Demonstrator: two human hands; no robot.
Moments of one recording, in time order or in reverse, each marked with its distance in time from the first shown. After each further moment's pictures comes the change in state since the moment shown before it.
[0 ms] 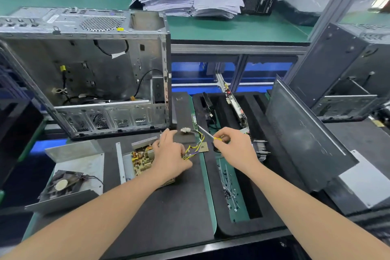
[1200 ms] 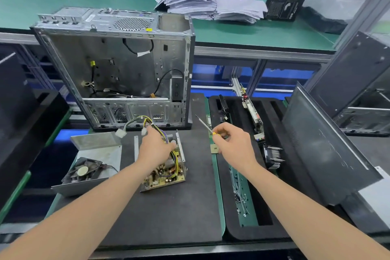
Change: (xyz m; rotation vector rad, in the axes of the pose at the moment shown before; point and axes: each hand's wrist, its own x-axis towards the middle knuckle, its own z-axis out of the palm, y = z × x) left_hand -0.020 -0.039 -0.065 -0.466 0.113 -0.504; right_hand -0.001 -0.036 0.025 0.153 0.003 -0.148
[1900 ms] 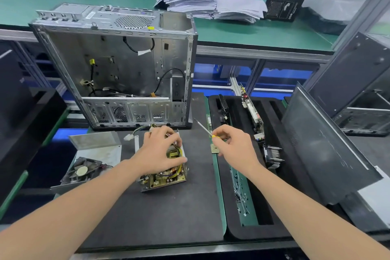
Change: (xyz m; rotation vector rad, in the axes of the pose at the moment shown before) left_hand 0.016 -0.038 -0.006 0.455 -0.107 0.786; right_hand -0.004 -0.003 -0.001 -0.018 -0.046 -0.025
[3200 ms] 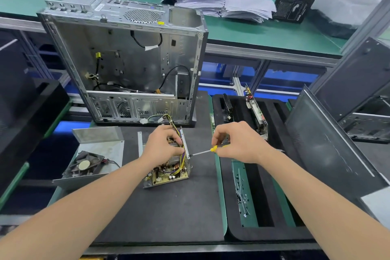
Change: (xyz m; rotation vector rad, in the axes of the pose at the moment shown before) left_hand 0.009 0.015 0.001 -0.461 0.099 -0.436; right_hand 0.023 -0.030 -0.027 -0.414 -0.420 -0.194
